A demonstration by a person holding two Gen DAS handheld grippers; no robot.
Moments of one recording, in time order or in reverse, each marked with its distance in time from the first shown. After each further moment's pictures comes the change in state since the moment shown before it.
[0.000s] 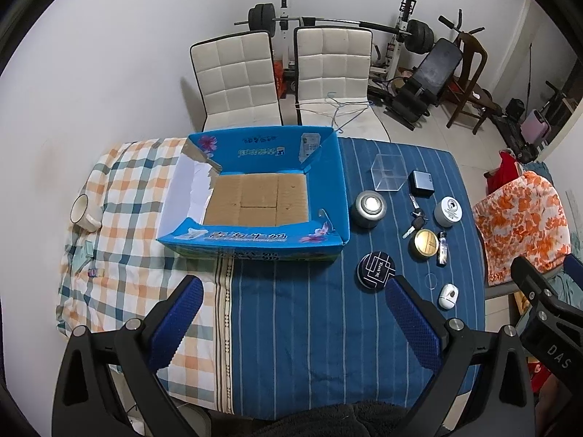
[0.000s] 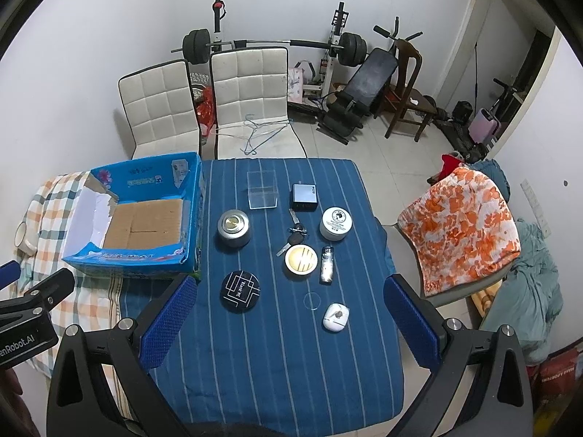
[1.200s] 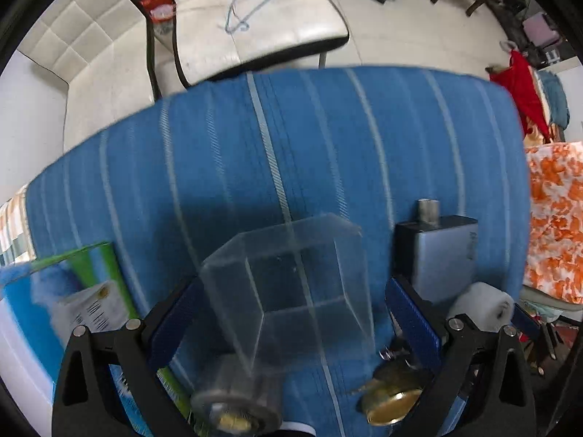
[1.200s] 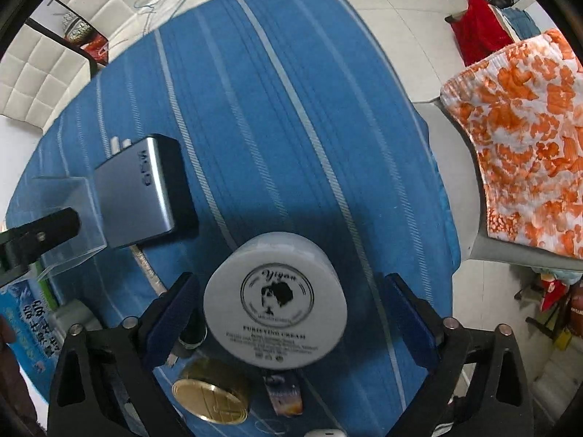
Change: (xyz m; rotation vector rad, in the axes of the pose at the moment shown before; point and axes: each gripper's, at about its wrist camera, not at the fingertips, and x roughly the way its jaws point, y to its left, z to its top) left arm 0.412 -0.220 0.181 0.204 0.555 -0.079; right arm 0.473 -0.151 0.086 0.274 0.652 0.068
